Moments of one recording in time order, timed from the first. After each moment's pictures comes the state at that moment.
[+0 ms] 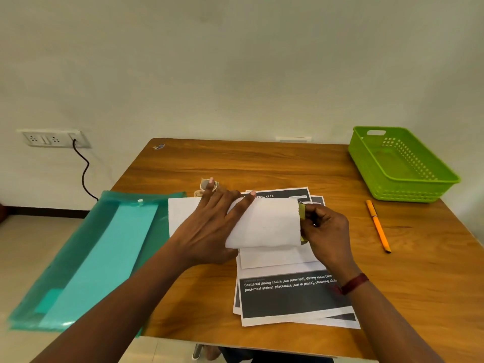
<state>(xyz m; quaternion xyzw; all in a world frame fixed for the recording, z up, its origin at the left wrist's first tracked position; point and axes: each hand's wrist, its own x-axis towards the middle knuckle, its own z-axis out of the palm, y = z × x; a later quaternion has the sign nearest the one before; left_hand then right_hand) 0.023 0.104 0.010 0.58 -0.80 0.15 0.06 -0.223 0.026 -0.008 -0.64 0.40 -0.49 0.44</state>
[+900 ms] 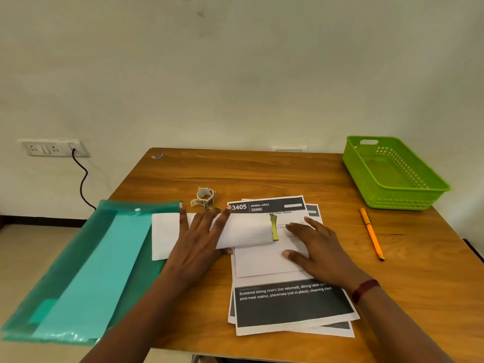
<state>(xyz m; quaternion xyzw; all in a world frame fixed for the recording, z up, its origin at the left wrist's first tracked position) 0.030 0.110 -0.038 0.67 -0.72 0.15 0.11 -0.260 -0.002 -0.043 -0.90 0.41 -0.09 0.11</state>
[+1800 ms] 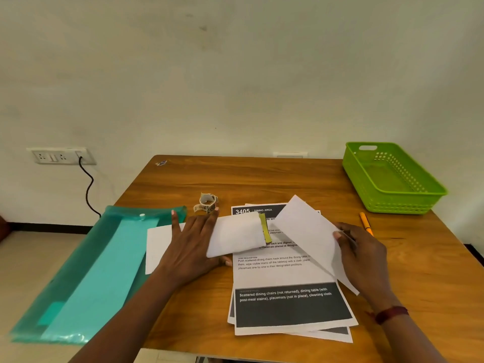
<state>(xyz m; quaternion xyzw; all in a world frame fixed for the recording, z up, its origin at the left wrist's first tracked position) 0.048 0.114 -0.033 0.71 -0.69 0.09 0.09 -0.300 0.014 -0.030 -0.73 0.54 -0.39 0.15</state>
